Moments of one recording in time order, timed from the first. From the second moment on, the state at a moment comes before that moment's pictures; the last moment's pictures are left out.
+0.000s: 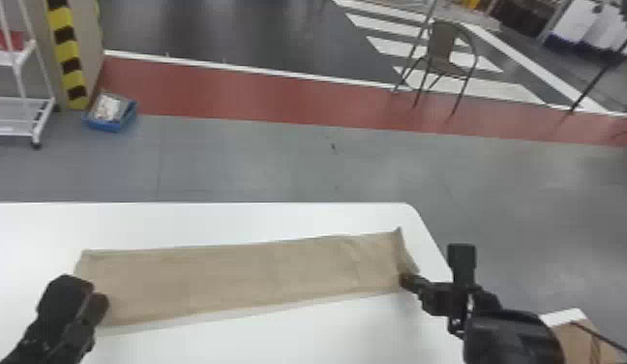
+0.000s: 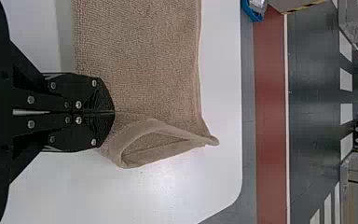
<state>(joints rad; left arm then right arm) 0.07 0.16 -0.24 -1.42 -0.16 0.36 -0.10 -0.18 -0.24 -0.55 -0.98 0.26 0.29 0.61</state>
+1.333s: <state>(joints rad) 0.23 0.23 -0.10 -1.54 -0.15 0.37 -0.11 0.07 -0.14 -0.58 -1.41 0.12 0.63 0.70</state>
